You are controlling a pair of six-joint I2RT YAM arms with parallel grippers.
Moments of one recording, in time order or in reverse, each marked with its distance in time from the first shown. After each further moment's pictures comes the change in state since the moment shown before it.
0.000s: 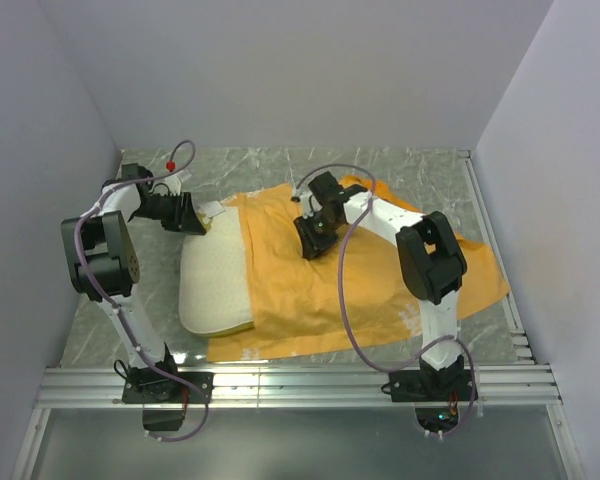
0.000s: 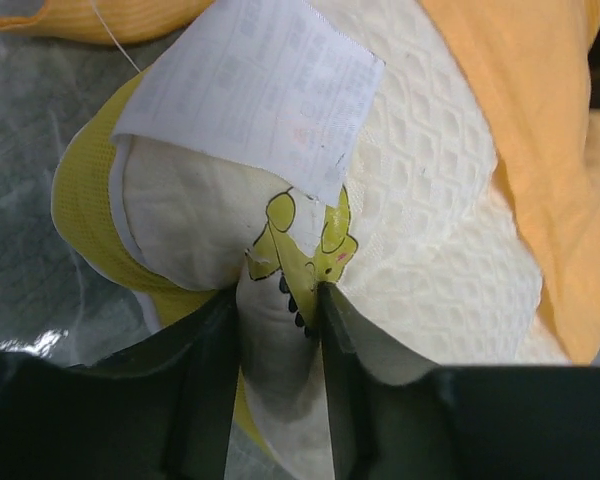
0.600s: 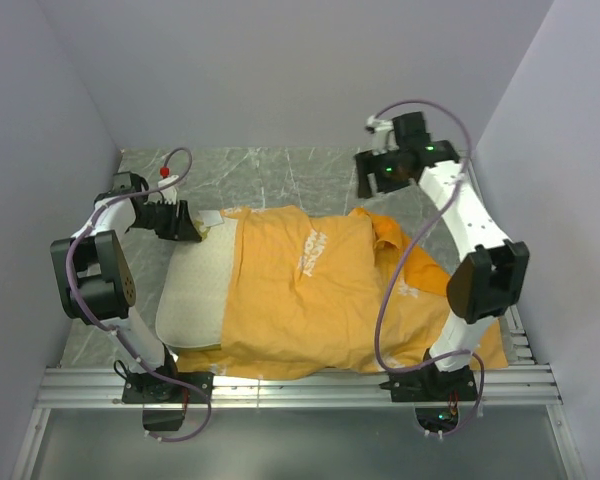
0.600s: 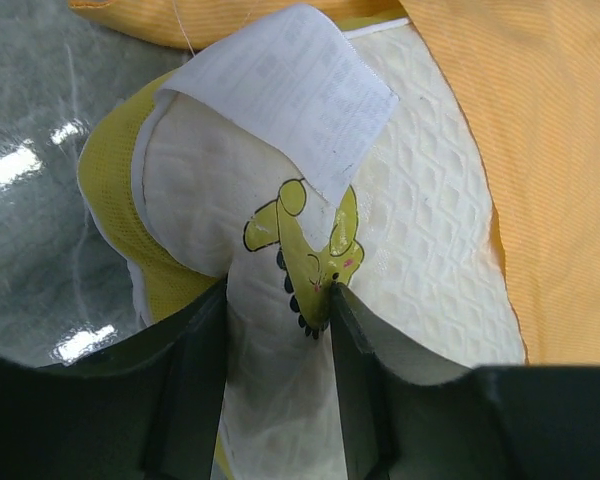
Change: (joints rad) left arm 0.019 -0.221 -0.201 0.098 -0.080 0.001; right arm -0.229 -0.266 0.195 -0.207 0.033 -0.103
